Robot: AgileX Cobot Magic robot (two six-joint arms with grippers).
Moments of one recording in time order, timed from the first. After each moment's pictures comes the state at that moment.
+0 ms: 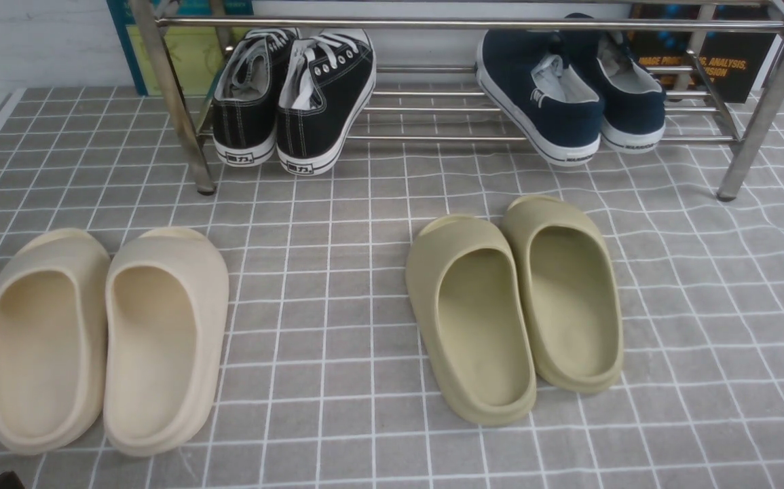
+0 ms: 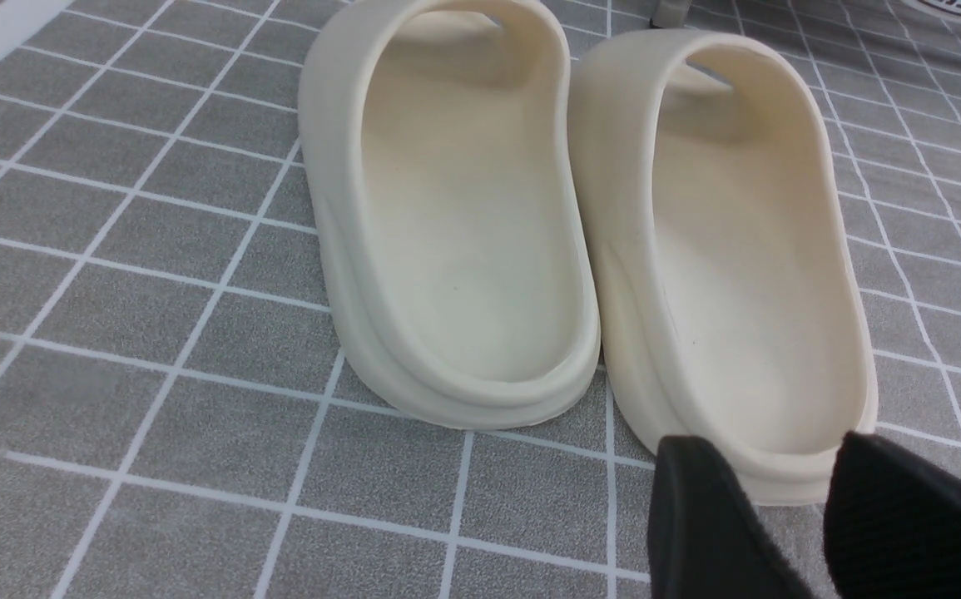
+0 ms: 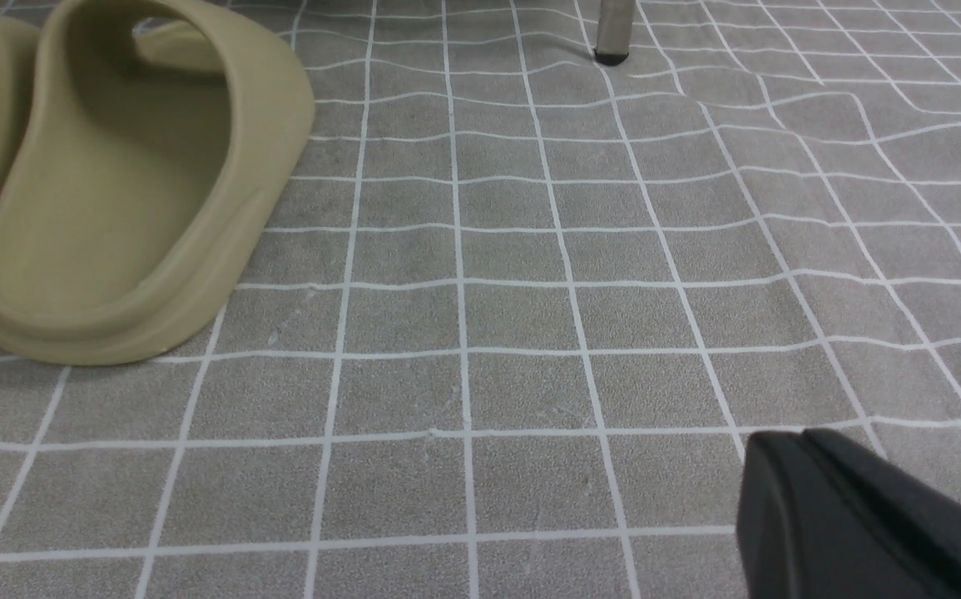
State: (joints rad) right arm -0.03 -0.01 0.02 -0.05 0.38 0.05; left arm 0.04 -0.01 0.03 0.03 0.38 -0.28
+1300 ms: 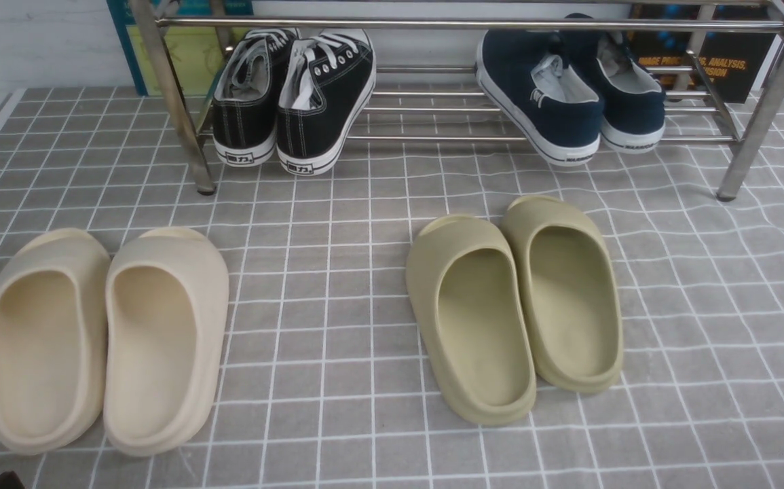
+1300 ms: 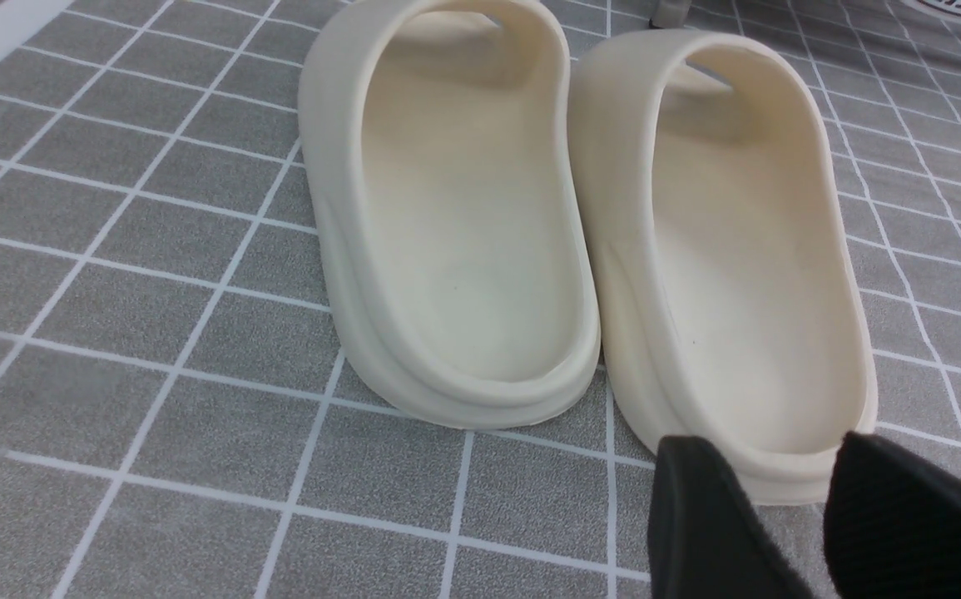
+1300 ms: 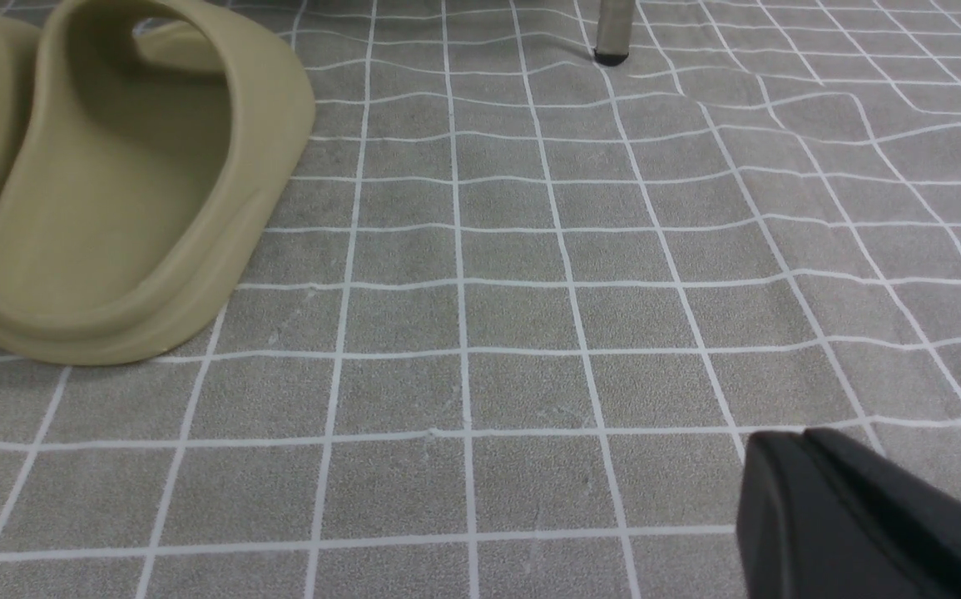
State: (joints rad) right arm -0.03 -0.01 0.02 -0.05 0.38 0.05; left arm 0.04 -0.01 0.03 0.03 0.38 -0.28
